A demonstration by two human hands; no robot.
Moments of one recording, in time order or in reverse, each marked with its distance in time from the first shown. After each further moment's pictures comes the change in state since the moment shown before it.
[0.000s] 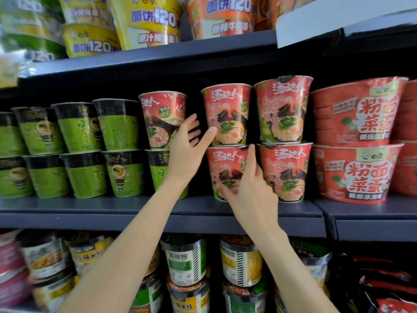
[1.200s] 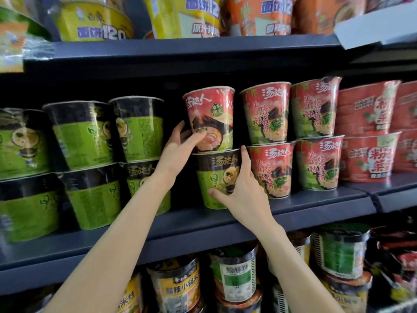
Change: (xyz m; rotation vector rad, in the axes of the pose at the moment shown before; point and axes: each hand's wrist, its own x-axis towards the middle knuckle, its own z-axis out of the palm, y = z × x) left_hand 0.062 -0.082 -0.112 -0.289 -0.387 -0.202; right_hand -0.002 -0.114 0.078 0.132 -0.036 0.168
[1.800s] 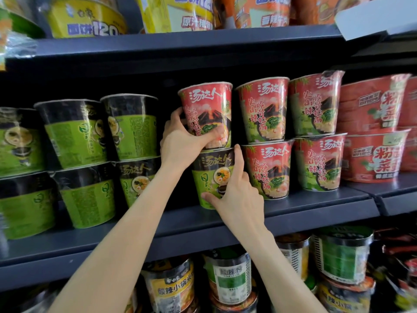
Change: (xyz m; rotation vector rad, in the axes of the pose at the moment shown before) left_hand 0.012 0.011 0.026 0.441 0.290 0.132; right_hand -0.006 -0.004 0.004 -0.204 0.076 -0.011
